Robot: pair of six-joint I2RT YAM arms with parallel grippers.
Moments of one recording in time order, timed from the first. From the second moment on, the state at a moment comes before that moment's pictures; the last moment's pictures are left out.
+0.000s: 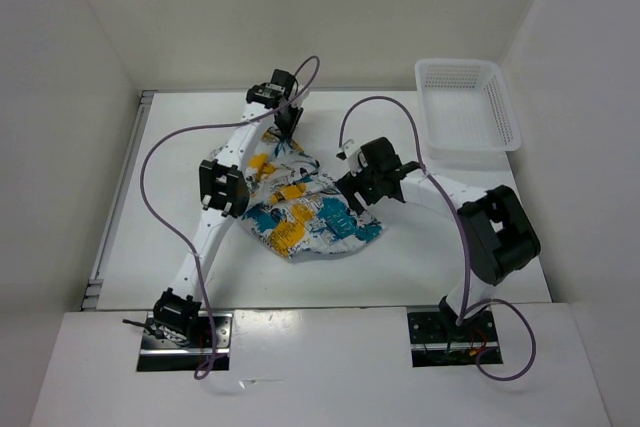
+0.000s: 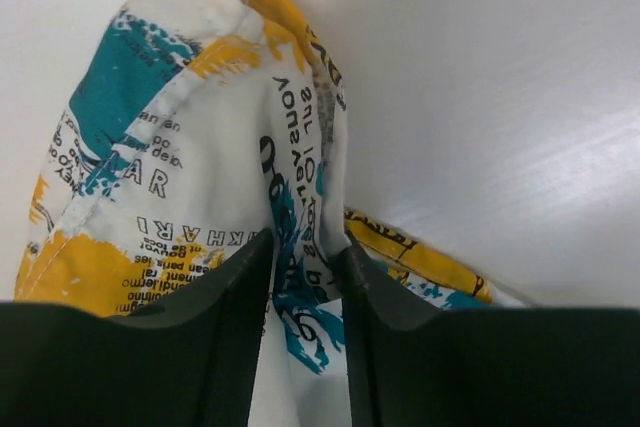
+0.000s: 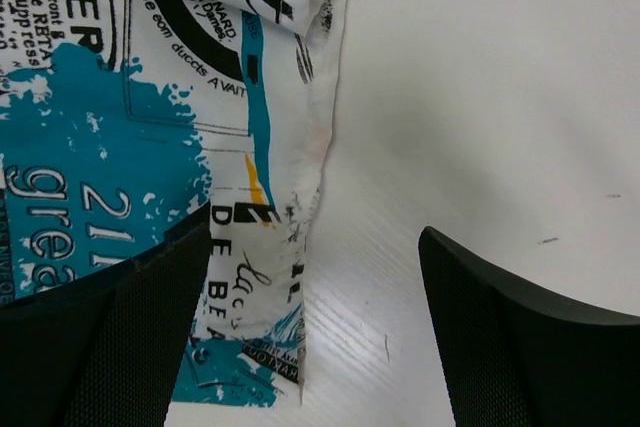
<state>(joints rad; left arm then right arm) -0.31 2.86 2.94 -1.15 0.05 0.07 0.49 1.67 1.00 -0.27 -0.10 -0.24</state>
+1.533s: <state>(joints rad) -0.38 1.19 1.05 -1.03 0.06 0.07 0.28 1.54 0.95 -0.15 -0.03 -0.10</state>
